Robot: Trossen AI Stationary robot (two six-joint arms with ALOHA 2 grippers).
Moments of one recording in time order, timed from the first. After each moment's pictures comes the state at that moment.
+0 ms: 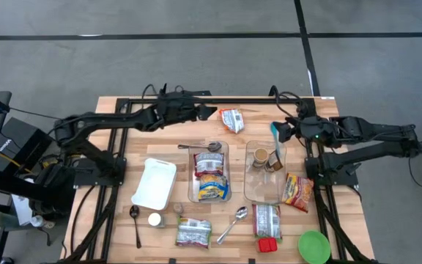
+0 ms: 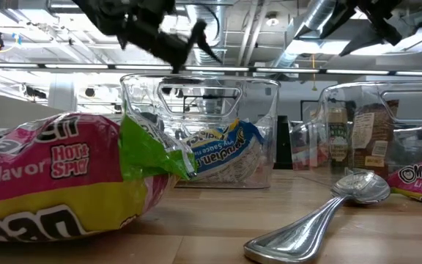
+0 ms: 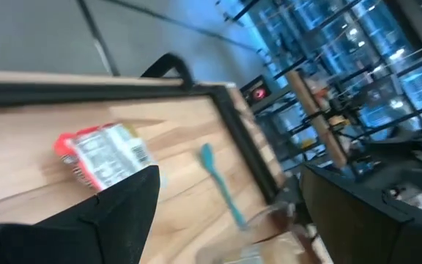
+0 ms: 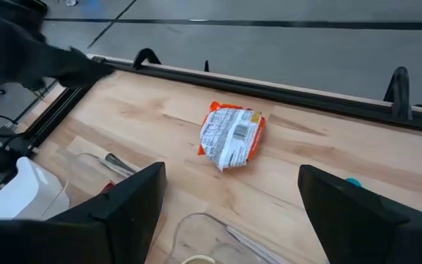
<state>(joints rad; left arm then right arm) 0.40 1.53 0.97 0.26 -0.06 -0.88 0.00 0.80 0.96 -0.89 0.67 0.91</state>
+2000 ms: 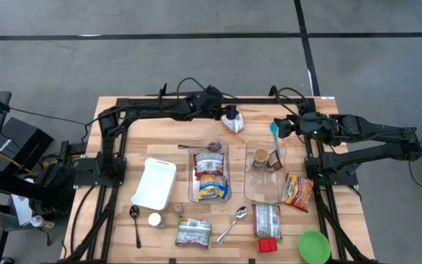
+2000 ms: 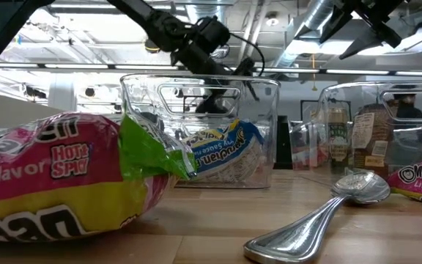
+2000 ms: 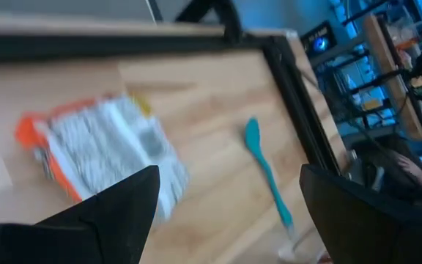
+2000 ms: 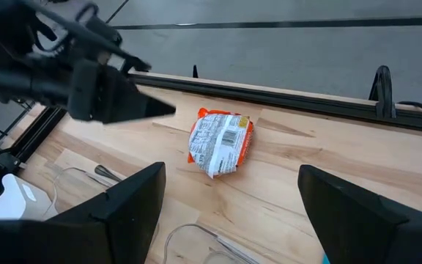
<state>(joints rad) 0.38 1.98 1.50 -0.10 -0.05 -0.89 -0.06 0.81 0.96 -0.88 0.65 0.91</state>
